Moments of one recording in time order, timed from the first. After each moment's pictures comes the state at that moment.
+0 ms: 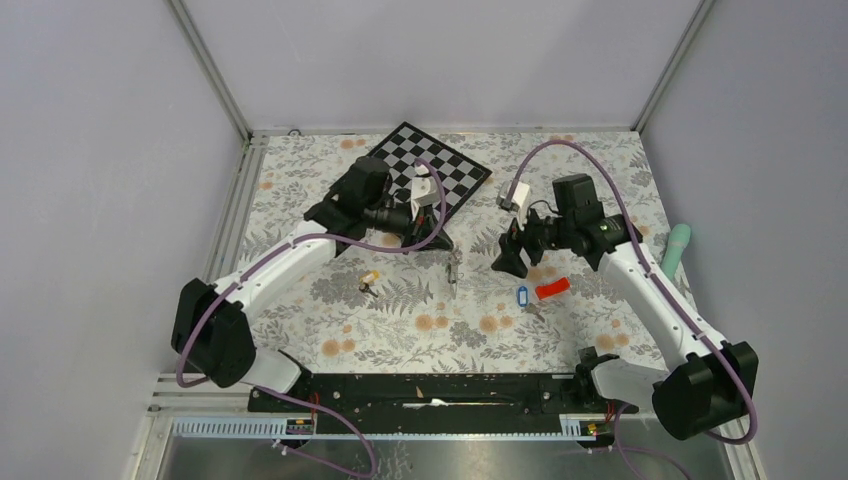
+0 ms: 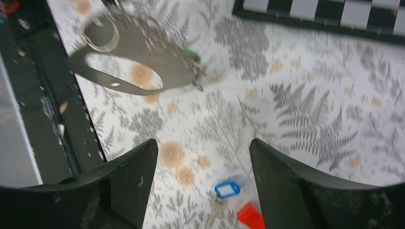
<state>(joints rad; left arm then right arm) -0.58 1.45 1.16 -0.21 1.02 0.24 0.33 1.19 1.05 -0.69 -0.74 -0.49</state>
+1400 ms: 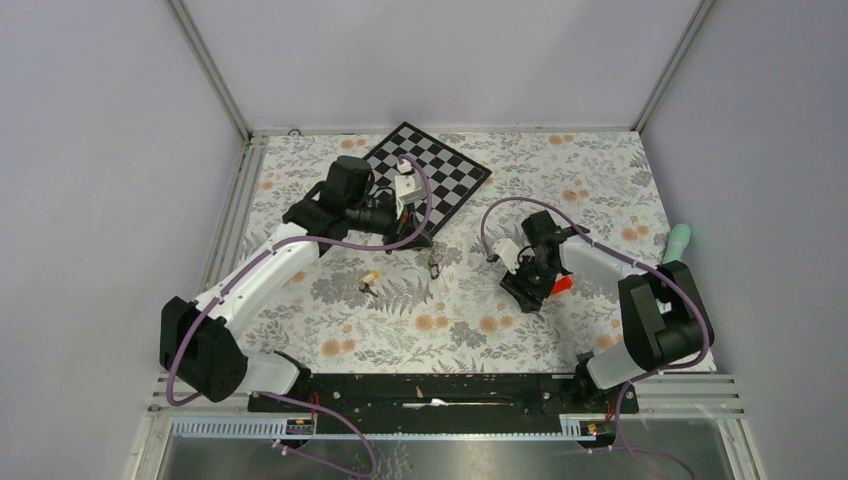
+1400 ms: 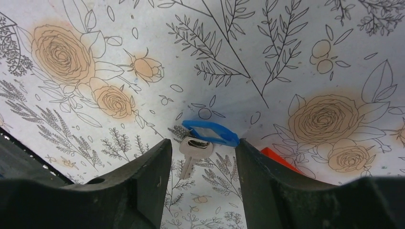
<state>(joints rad) -0.51 1.35 1.16 -0.43 0.92 0.30 0.35 1.52 0.82 -0.74 -0.28 -0.66</state>
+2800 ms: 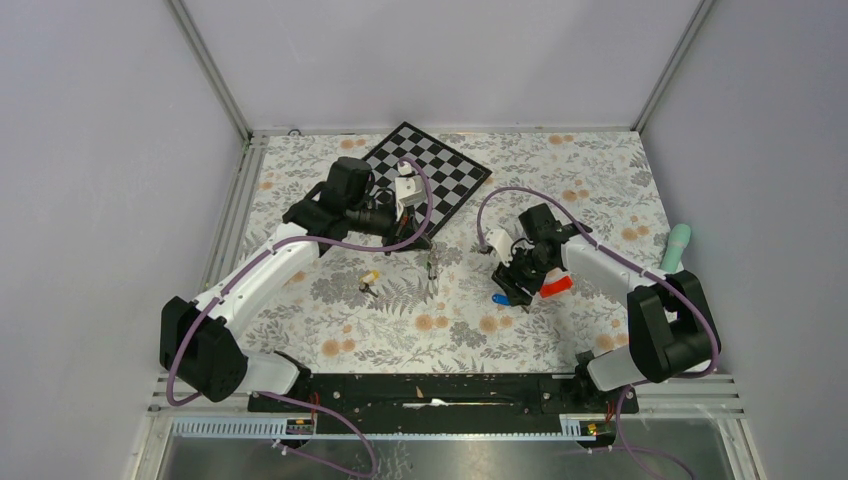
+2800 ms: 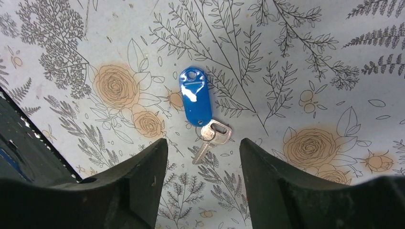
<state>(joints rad) -0.51 1.35 1.16 -0.45 0.92 0.33 0.39 1.47 0.86 -0.72 -0.39 -0.64</state>
